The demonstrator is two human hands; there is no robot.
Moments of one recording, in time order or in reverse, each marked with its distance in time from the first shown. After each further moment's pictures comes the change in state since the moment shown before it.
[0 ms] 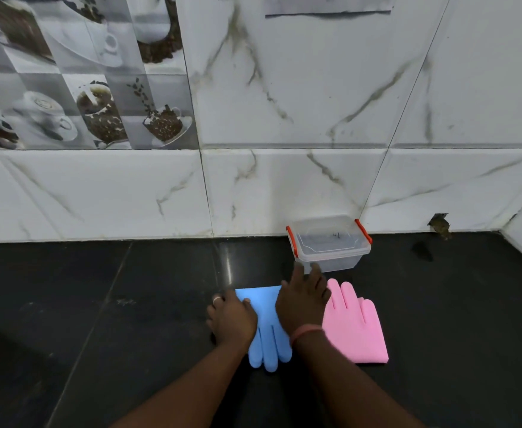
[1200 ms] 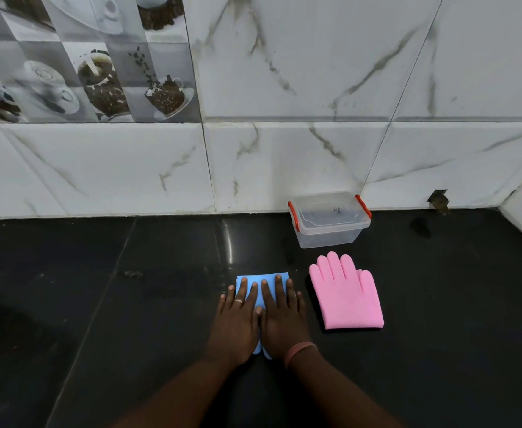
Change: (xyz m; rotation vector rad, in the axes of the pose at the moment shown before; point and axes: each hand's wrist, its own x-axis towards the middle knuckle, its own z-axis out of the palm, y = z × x) left_hand -0.032 -0.089 0.028 0.293 -0.135 0.598; right_hand -0.095 0.025 0.051 -0.033 -0.446 -0.373
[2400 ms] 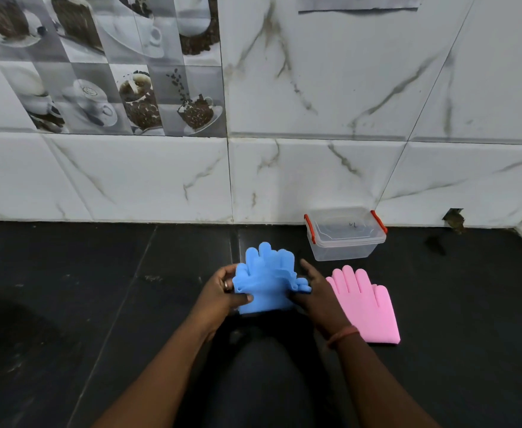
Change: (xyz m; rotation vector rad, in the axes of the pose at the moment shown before) left_hand 0.016 -0.028 -0.105 -1.323 0.044 -0.269; right_hand 0.019 0.006 -0.104 1.123 0.078 0.097
